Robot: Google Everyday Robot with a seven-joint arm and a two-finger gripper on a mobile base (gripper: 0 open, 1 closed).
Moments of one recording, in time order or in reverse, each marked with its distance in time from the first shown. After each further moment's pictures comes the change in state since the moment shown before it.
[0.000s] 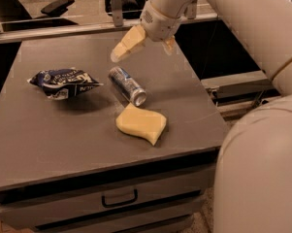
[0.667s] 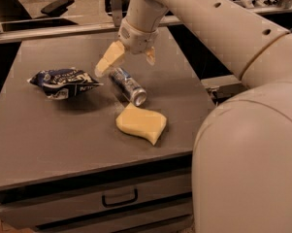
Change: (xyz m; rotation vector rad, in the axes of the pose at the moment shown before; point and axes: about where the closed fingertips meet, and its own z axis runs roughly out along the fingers) arm -0.012 0.024 0.055 0.013 0.077 -0.052
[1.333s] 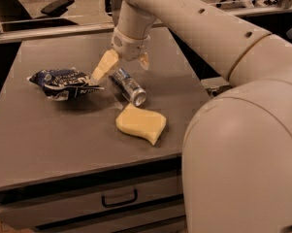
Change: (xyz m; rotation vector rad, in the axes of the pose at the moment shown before) arm -0.005 0.011 0.028 0.007 0.046 -0.056
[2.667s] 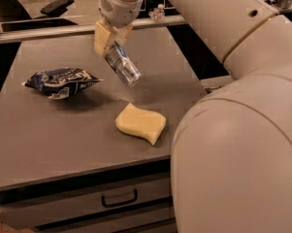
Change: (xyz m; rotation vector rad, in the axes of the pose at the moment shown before) arm -0.039 0.028 -0.087 0.081 -0.111 -0.175
